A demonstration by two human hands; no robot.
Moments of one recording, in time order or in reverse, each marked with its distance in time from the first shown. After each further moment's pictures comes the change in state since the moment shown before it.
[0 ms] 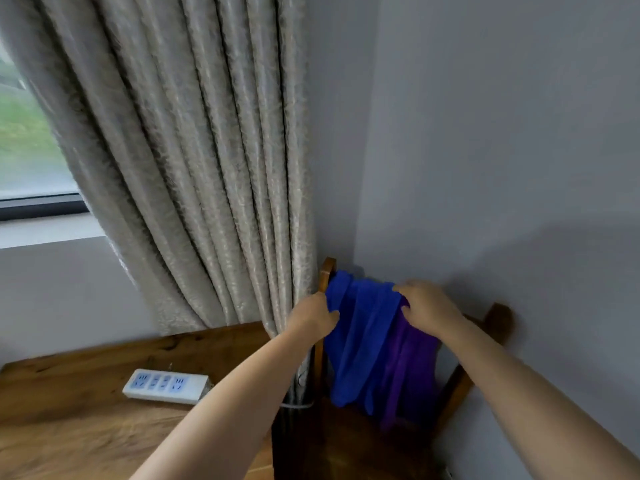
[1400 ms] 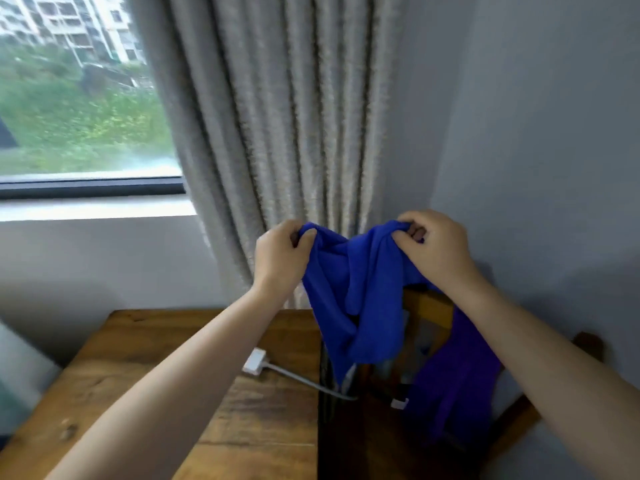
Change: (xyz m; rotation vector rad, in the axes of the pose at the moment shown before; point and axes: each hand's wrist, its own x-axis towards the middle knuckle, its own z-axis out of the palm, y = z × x) left_hand -0.072 -0.037 -0.120 -0.415 0.813 0.108; right_hand 0.016 -0.114 -0.077 0.521 0.625 -0.283
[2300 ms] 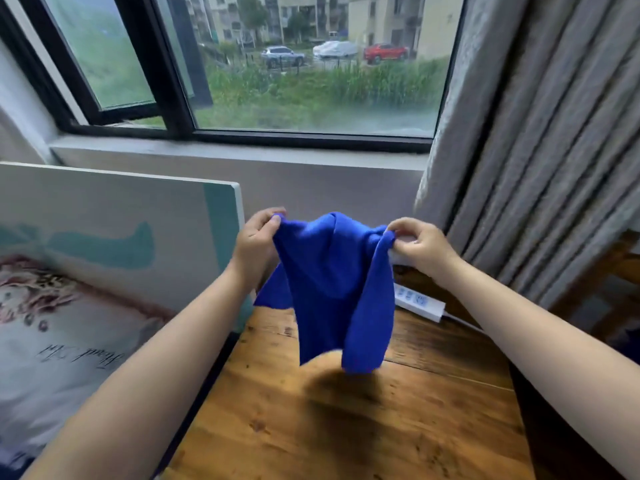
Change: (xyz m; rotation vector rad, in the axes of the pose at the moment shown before) left_hand -0.094 -0.244 -0.406 -0.358 0.162 -0.305; right_hand -0.118 -0.335 0.245 0.566 -0.506 0.197
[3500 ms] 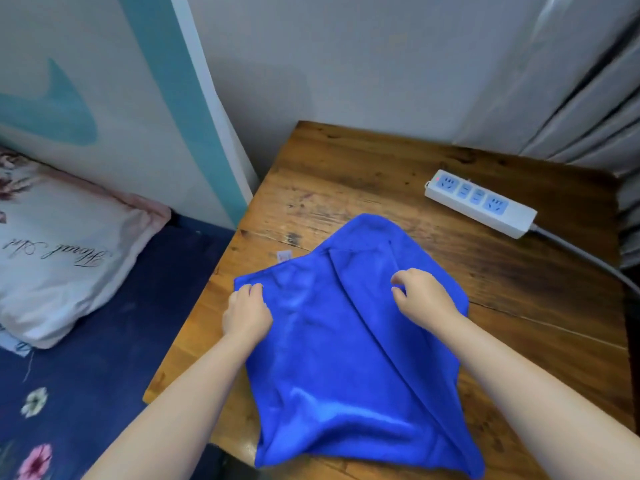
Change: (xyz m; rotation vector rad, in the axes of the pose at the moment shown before) left_hand -0.082 -0.315 -0.007 1.239 -0.319 -0.629; right_hand -0.042 0.264 0.137 -0.685 -0.501 0.292
